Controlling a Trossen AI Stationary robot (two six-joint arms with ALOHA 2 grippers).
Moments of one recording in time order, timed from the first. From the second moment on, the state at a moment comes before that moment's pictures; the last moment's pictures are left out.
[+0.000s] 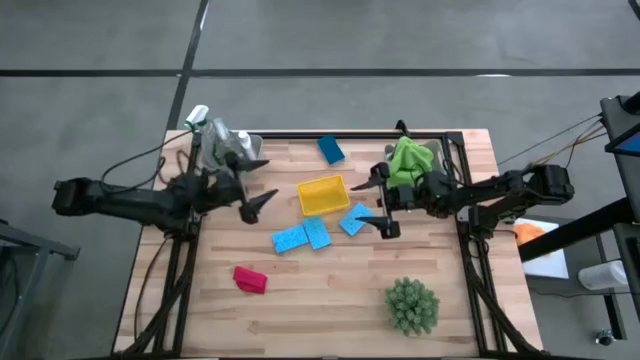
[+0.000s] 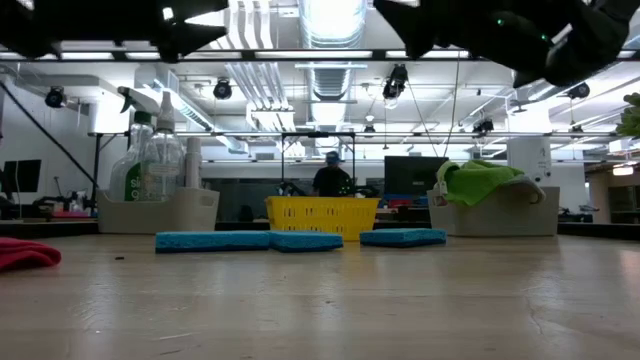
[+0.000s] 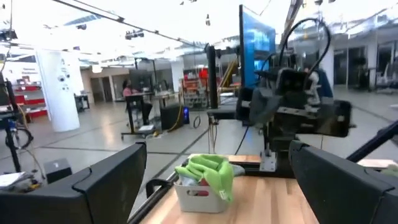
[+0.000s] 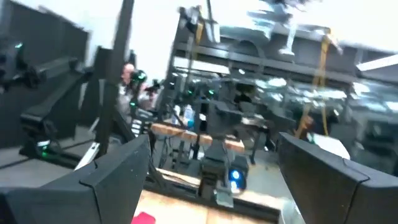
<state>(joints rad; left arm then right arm) 0.02 0.79 0.35 0.63 -0.26 0.16 -0.10 1.35 0.46 1.21 -0.29 -0.10</state>
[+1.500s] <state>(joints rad) -0.15 1.02 0.81 -0.90 0.16 -0.19 0.10 1.52 0.64 0.81 -0.09 -0.12</state>
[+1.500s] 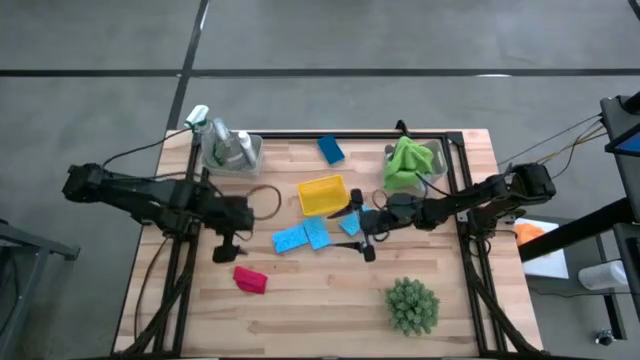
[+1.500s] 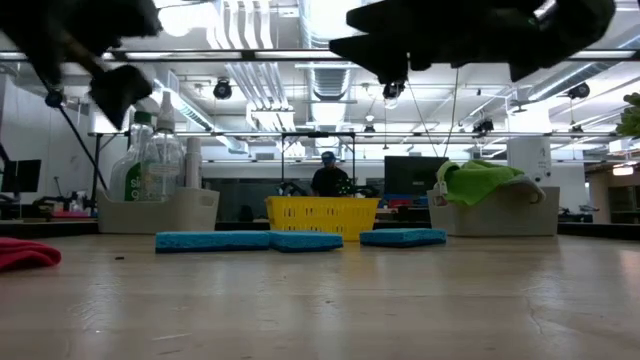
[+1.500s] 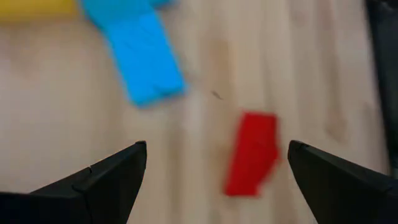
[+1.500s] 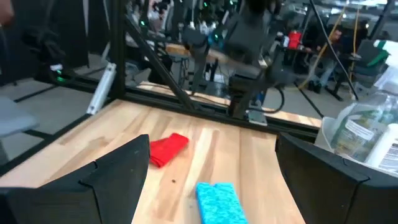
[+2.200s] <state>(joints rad) -0.50 1.28 0.62 -0.53 0.10 -0.58 0.12 1.50 0.60 0.87 -0.07 -0.08</state>
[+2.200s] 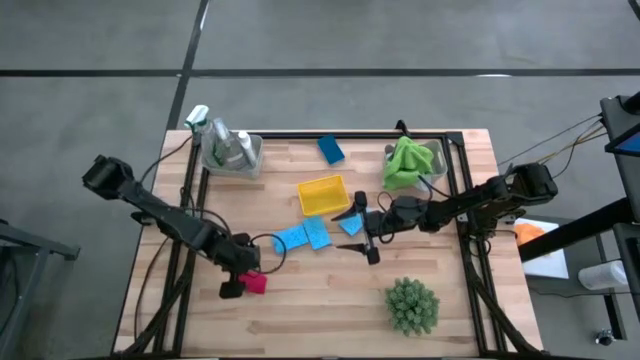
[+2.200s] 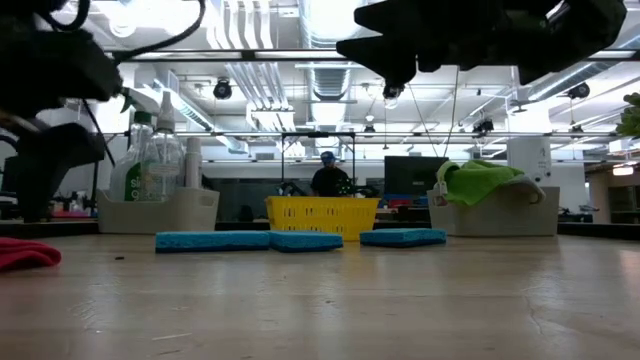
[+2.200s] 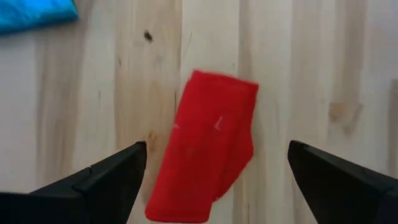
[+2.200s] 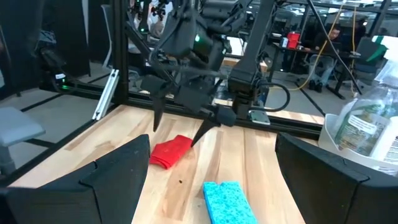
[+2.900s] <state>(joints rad) -0.54 1.41 0.66 -0.60 0.05 -0.63 0.15 1.50 0.59 0.86 -0.01 -0.09</state>
